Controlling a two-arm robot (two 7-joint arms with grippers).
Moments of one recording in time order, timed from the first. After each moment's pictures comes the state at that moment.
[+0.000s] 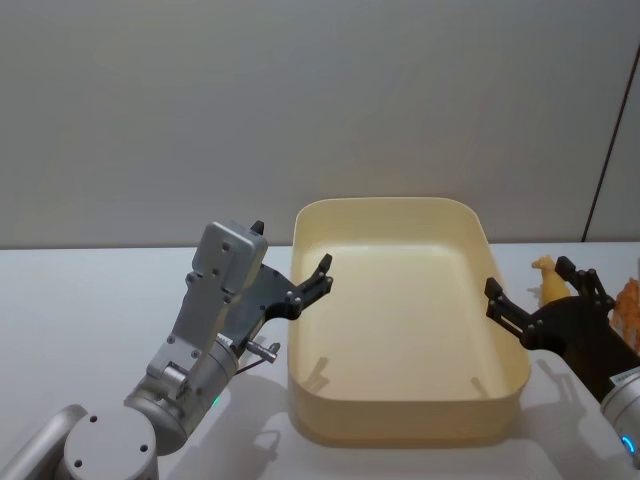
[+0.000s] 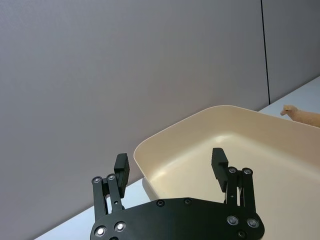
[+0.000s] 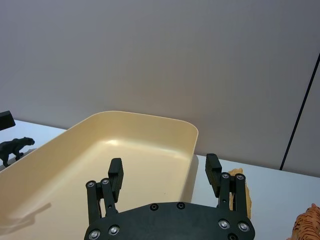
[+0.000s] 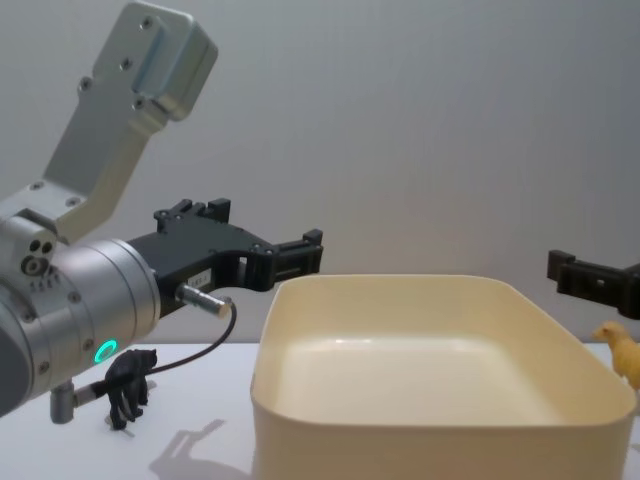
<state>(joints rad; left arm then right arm) -0.24 0.38 0.45 -1.63 -0.20 0.01 -0.01 -0.01 0.34 -0.23 -1.77 0.29 0.03 0.07</state>
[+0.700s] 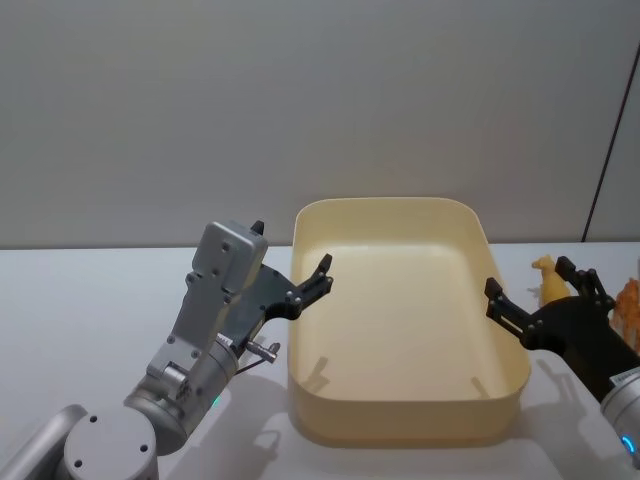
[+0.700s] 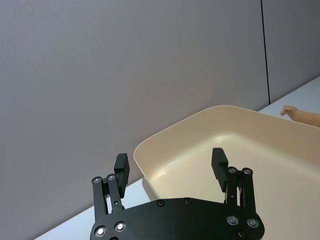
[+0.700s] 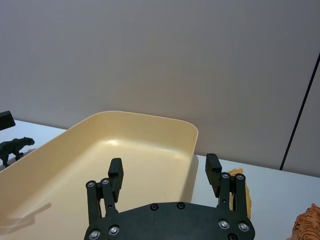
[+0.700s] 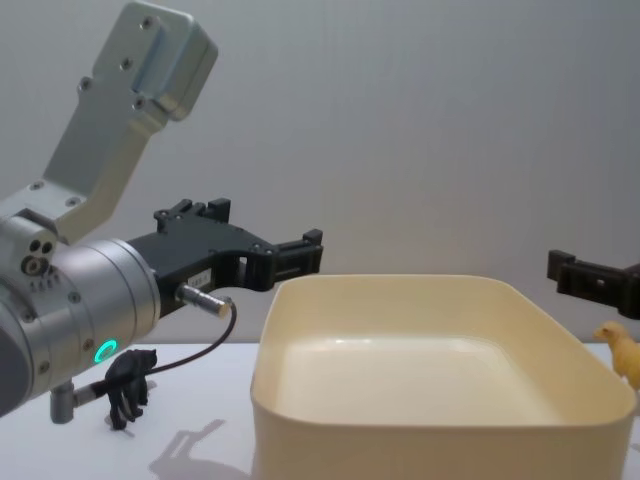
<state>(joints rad) -0.24 0.38 0.45 -1.63 -0.20 0.01 -0.01 -0.01 0.34 -0.23 -1.77 0.29 0.03 0.07</state>
